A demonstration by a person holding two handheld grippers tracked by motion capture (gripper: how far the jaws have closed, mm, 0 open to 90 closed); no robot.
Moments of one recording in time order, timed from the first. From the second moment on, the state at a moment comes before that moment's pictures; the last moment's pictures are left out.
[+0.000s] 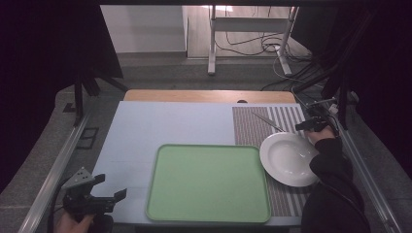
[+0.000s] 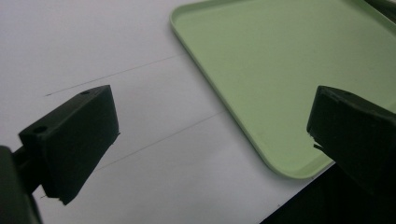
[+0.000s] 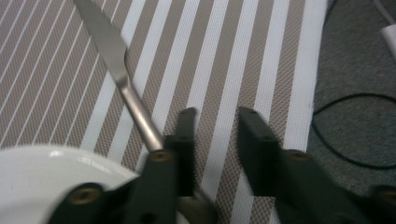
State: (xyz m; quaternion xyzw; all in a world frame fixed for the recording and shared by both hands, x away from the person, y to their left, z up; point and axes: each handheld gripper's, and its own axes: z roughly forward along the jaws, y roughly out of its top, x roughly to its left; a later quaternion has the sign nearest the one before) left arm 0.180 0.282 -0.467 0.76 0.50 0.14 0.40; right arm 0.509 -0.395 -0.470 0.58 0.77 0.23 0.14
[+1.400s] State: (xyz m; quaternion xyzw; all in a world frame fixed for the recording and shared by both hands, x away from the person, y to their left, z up) left arm 0.179 0.281 -0.467 0.76 0.50 0.14 0.40; right arm 0.528 -0.350 -0.490 0.51 0.83 0.17 0.12
